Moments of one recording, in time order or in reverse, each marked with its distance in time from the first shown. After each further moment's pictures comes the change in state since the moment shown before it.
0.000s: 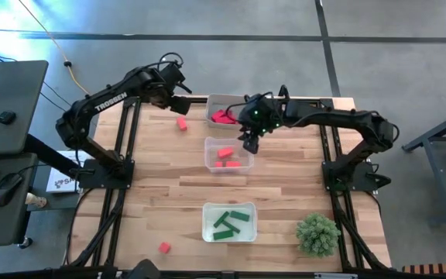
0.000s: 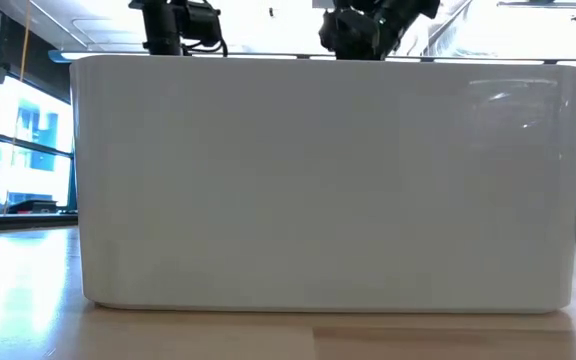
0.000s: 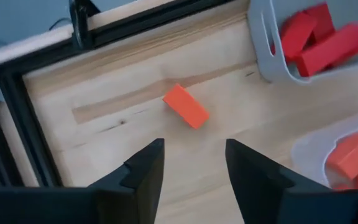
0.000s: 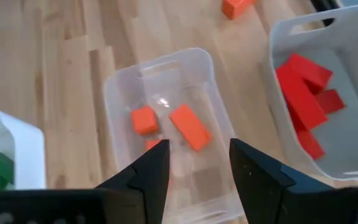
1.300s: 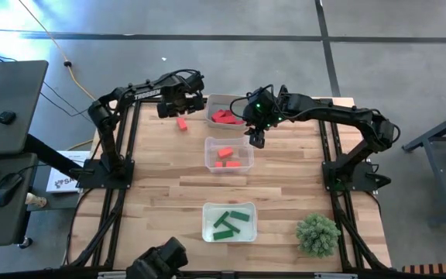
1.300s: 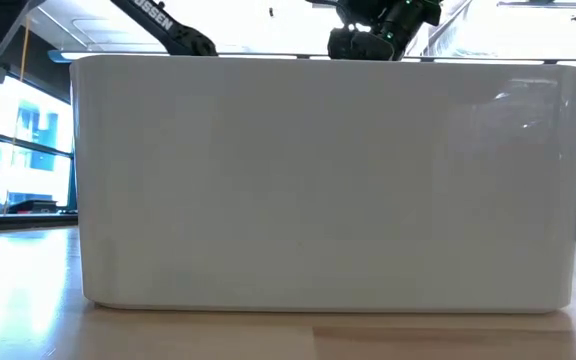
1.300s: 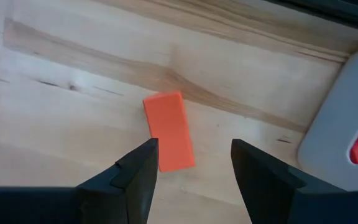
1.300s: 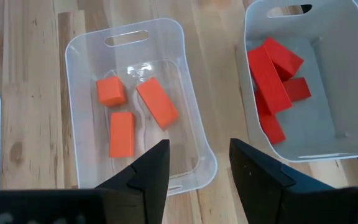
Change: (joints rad) left arm 0.025 0.356 0.000 0.139 0.009 -0.596; right arm -0.089 -0.001 0.000 -0.082 0.000 -0.186
